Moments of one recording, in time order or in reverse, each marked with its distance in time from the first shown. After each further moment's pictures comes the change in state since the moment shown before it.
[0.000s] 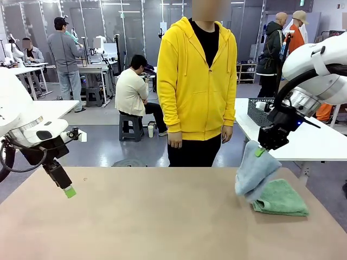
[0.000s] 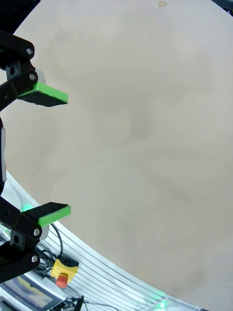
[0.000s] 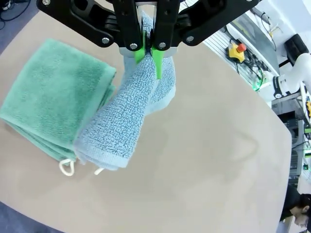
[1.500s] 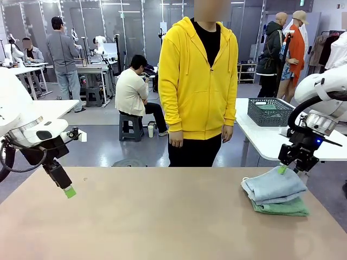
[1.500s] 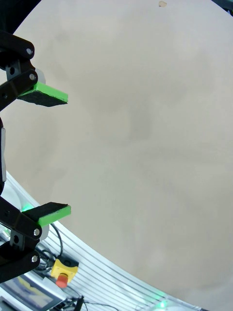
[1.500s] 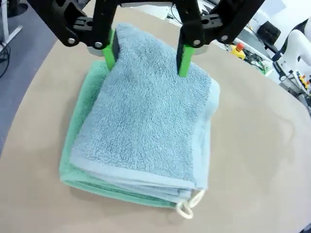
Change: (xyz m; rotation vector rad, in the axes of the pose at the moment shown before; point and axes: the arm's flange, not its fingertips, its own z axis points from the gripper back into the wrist) left arm 0.000 0.000 0.000 0.000 0.000 0.000; right arm -0.006 -0.127 -0.027 -0.088 0.182 -0.319
